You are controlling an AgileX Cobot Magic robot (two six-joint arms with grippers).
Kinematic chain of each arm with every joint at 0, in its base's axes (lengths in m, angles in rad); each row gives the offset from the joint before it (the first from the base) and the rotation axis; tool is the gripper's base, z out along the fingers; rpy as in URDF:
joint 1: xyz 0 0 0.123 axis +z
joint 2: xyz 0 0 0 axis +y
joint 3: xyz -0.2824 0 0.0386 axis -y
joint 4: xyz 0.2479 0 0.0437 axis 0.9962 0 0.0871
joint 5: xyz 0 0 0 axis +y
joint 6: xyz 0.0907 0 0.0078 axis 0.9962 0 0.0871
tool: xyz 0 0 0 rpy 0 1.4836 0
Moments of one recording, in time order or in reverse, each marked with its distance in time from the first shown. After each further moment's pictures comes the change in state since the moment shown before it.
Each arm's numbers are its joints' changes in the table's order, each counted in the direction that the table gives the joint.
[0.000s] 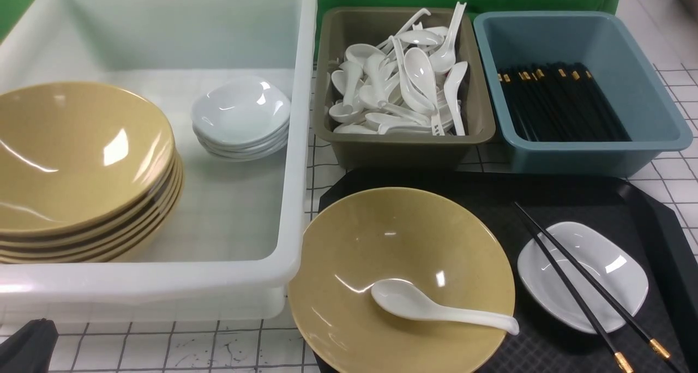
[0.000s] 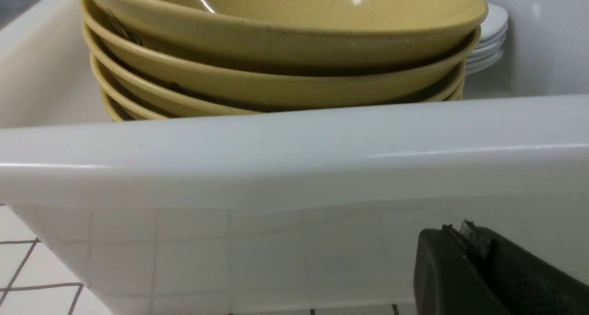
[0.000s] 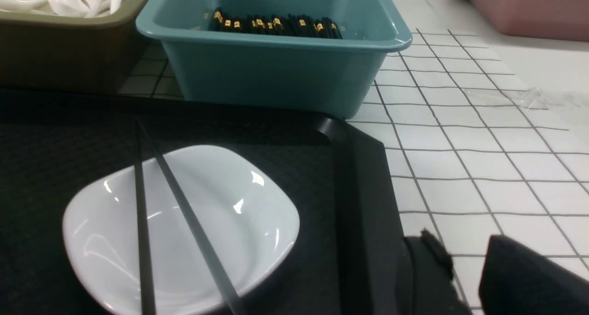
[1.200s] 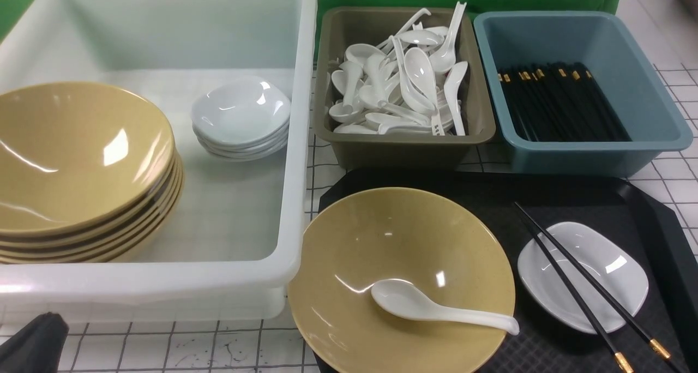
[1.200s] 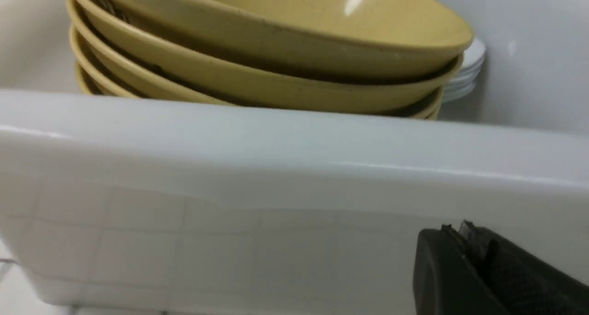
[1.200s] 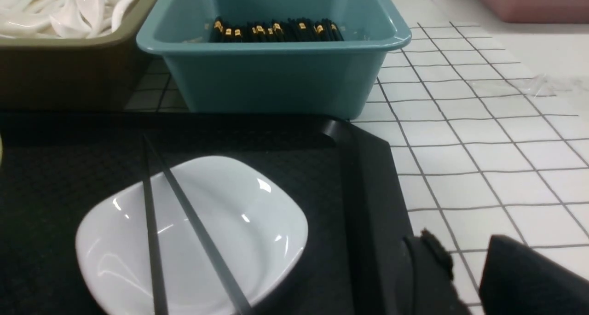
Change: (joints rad) right arm 0.000 0.000 0.000 0.011 -0.004 0.069; left arm 0.000 0.000 0.000 -0.193 -0.039 -0.063
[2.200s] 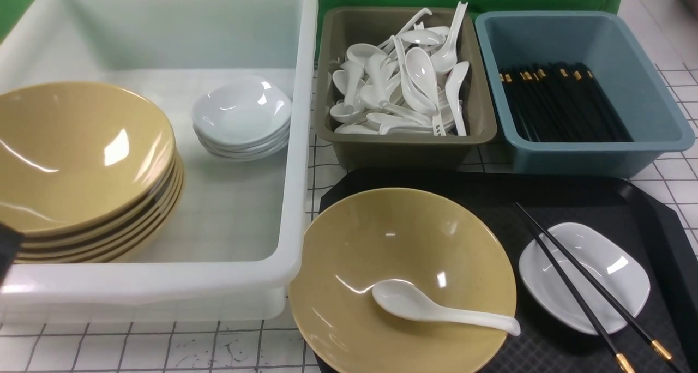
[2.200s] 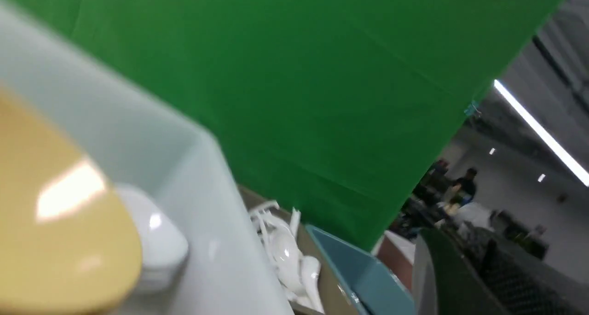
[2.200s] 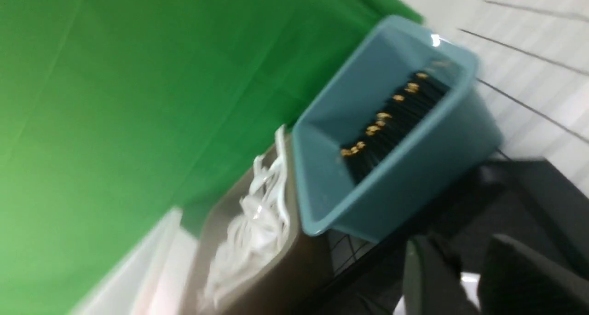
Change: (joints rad) right arm 0.116 0.047 0.139 0.006 -0.094 0.715; left arm 0.000 0.083 0.353 -0.836 0.078 0.436
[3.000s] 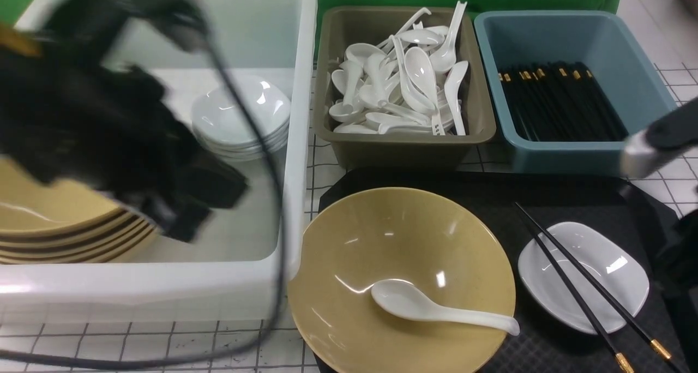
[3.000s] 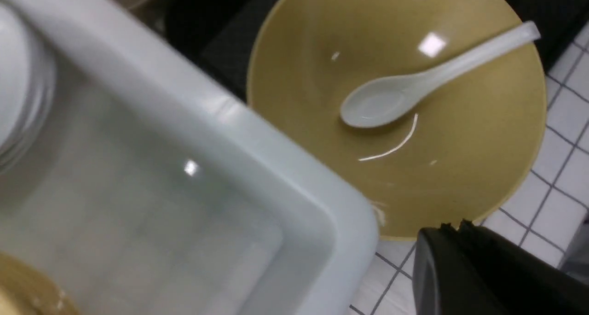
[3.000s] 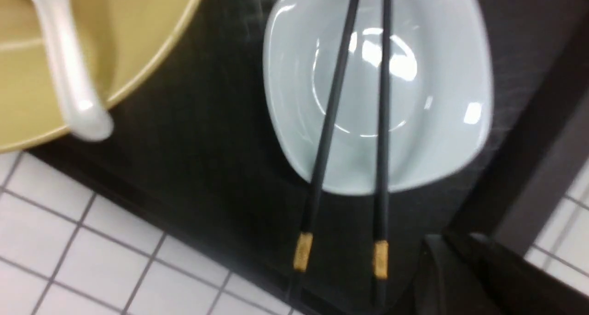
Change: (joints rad) right arm 0.282 1.178 0.842 0.001 0.891 -0.950; left arm -0.475 1.139 0.926 0.762 0.836 0.070
